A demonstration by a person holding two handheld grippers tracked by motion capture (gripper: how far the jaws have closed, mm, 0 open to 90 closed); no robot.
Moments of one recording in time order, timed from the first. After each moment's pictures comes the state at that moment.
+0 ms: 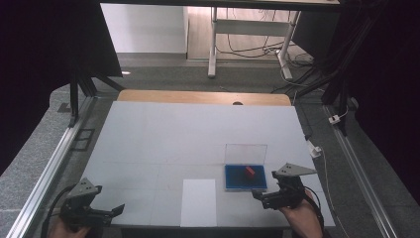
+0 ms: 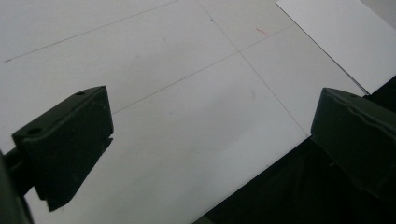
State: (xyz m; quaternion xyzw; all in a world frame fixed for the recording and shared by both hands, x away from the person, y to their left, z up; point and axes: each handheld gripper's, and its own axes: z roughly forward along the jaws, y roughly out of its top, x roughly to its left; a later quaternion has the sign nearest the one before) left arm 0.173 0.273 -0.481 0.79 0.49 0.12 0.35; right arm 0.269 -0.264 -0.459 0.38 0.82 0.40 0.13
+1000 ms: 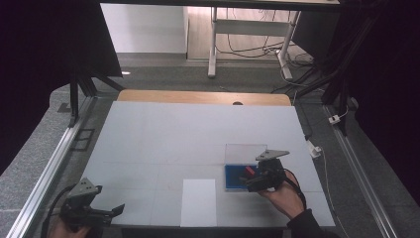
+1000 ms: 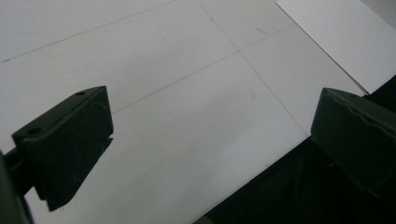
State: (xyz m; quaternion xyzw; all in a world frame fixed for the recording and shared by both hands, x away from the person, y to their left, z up) left arm 0.173 0.273 -0.482 0.79 0.49 0.12 0.35; right arm 0.324 -0.228 -0.478 0.37 0.86 0.33 0.13
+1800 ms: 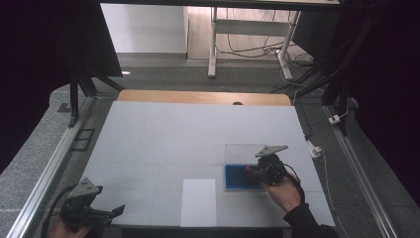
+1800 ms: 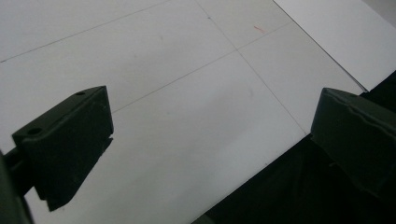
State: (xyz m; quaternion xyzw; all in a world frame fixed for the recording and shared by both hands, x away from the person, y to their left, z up) left arm 0.174 0.272 -0.482 0.80 0.48 0.12 0.34; right arm 0.336 -0.231 -0.475 0.36 0.87 0.31 0.11
